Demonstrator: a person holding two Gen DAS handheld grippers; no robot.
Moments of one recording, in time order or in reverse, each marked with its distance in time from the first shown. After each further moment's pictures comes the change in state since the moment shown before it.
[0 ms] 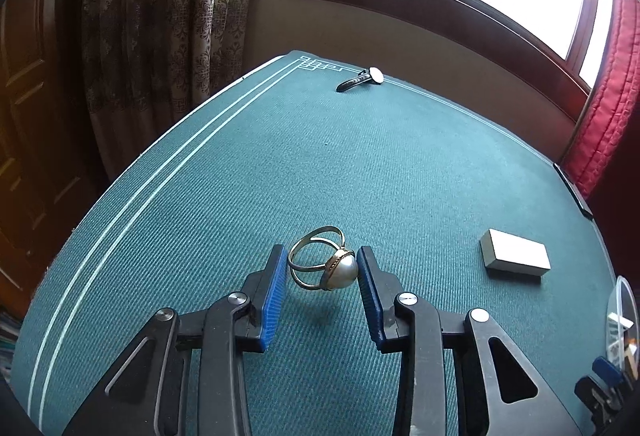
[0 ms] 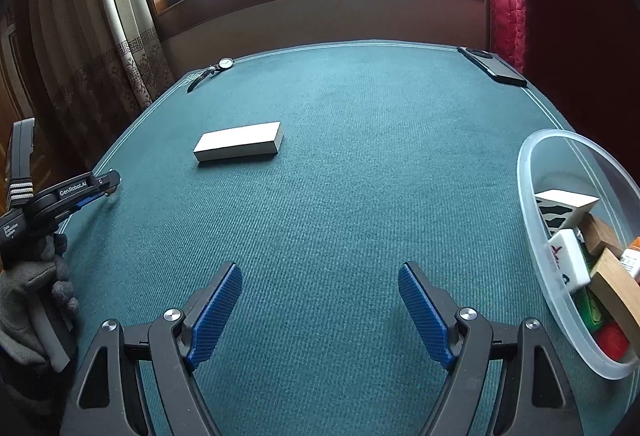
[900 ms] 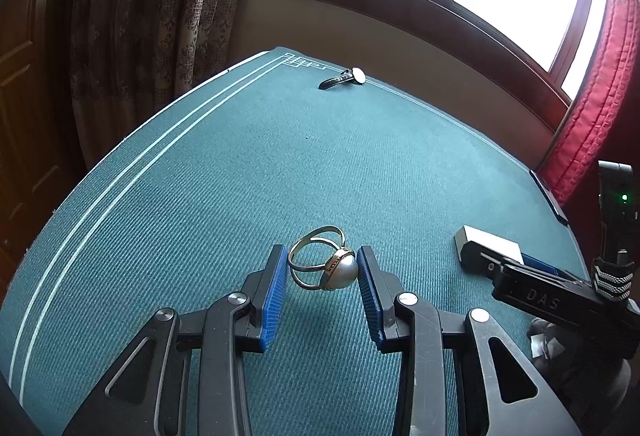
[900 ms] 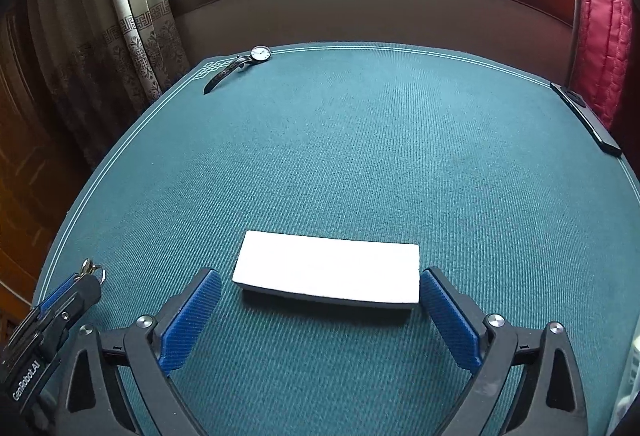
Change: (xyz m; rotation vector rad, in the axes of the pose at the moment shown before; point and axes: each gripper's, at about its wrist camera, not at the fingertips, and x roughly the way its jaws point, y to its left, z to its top) left arm -0.004 0.007 -0.006 -0.044 0.004 -0.096; right arm 0.101 0.083 0.084 -0.094 0.043 -0.007
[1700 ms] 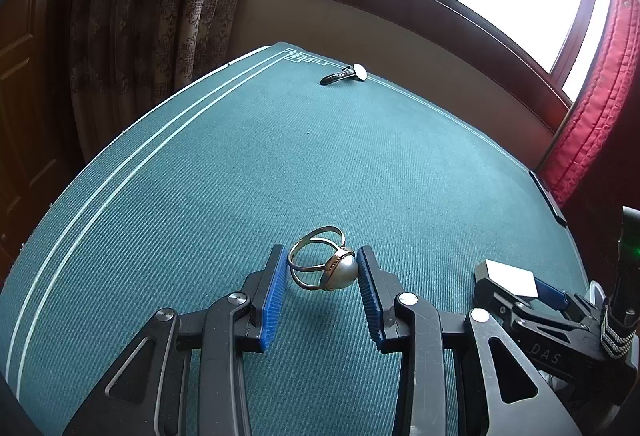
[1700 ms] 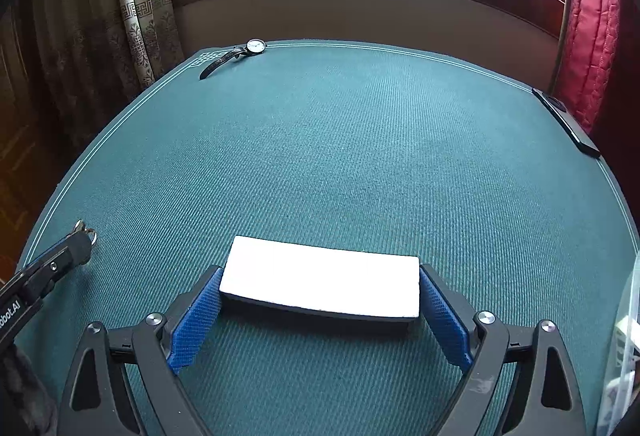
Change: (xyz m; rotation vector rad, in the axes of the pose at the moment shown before) left arm 0.003 -0.001 -0.002 -0.012 0.010 -0.005; right arm -0.020 -0.003 -0.028 -0.033 -0.013 -0.050
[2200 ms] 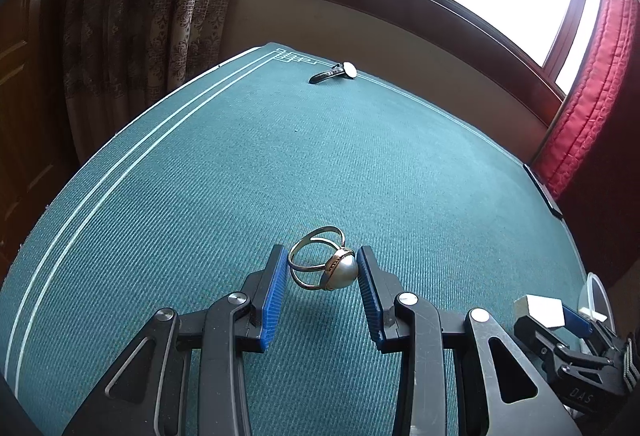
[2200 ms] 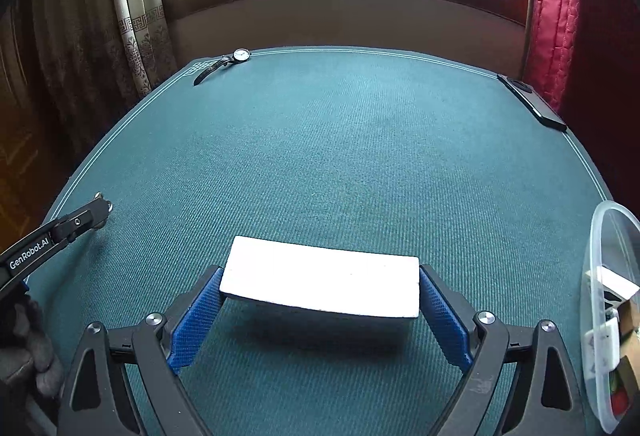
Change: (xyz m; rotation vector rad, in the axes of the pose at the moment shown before) left arm -0.003 -0.010 -0.005 0.025 0.002 -0.015; right arm -0.045 -0.028 -0.033 0.047 -0.037 -0.019
